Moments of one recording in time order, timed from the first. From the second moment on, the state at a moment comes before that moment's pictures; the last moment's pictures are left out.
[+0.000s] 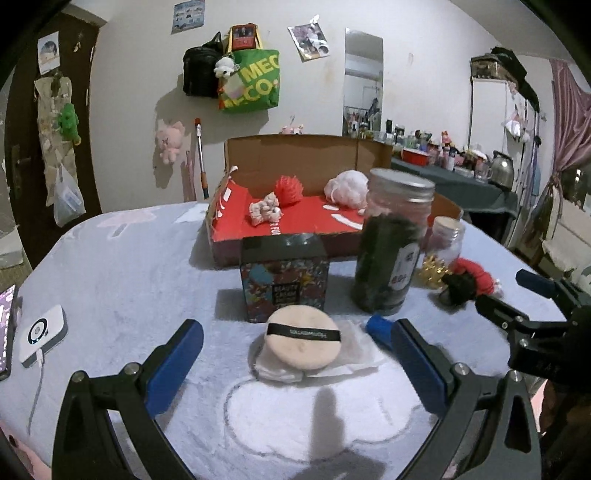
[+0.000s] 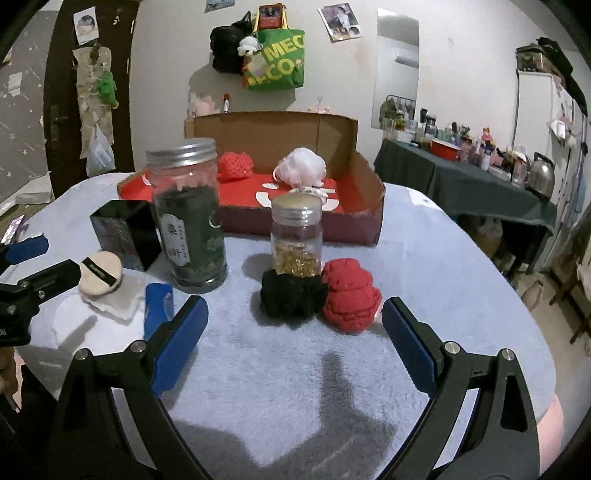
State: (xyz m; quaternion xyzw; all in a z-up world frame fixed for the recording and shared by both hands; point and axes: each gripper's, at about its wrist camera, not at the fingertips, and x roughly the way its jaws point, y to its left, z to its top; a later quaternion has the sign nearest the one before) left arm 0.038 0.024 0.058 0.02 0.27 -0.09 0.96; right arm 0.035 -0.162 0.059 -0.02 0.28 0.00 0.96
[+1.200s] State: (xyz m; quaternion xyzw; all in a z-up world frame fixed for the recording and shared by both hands) left arm 0.067 0.025 0.060 0.01 0.36 -0.21 0.91; right arm 0.062 -0.158 0.061 -0.02 0.32 0.11 0.94
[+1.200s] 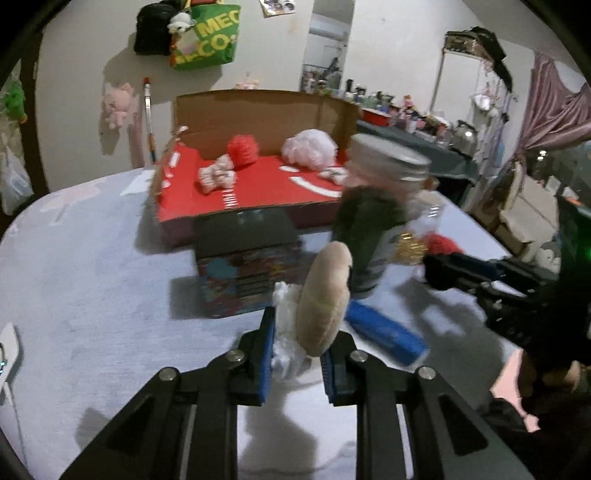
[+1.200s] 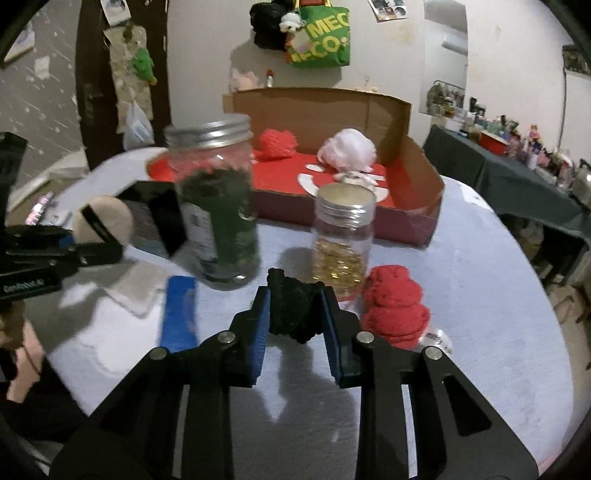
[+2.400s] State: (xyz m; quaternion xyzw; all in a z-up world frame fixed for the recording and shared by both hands) left arm 0.064 0.024 0.061 0.02 0.35 -0.22 0.91; right arm 0.058 -0.151 0.051 -0.01 0.34 0.15 0.93
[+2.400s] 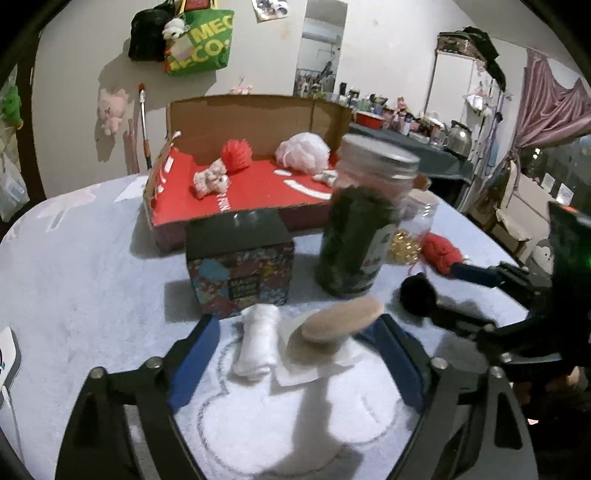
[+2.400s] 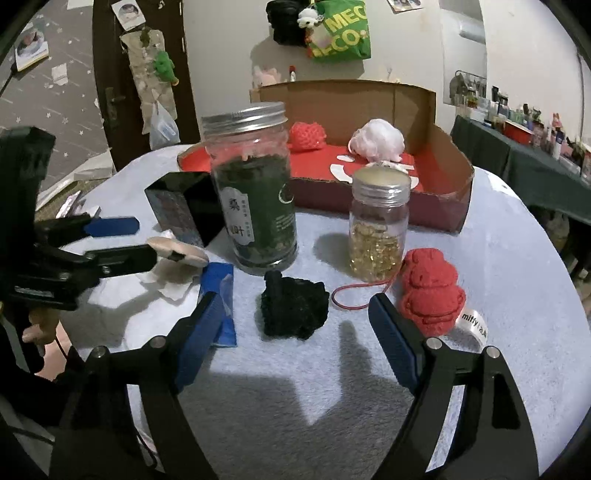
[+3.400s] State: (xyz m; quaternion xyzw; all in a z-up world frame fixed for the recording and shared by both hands) left arm 0.068 -0.009 0.033 0.09 0.36 -0.27 0.89; right arm 0.084 -0.157 0.031 0.08 0.38 0.20 0.90
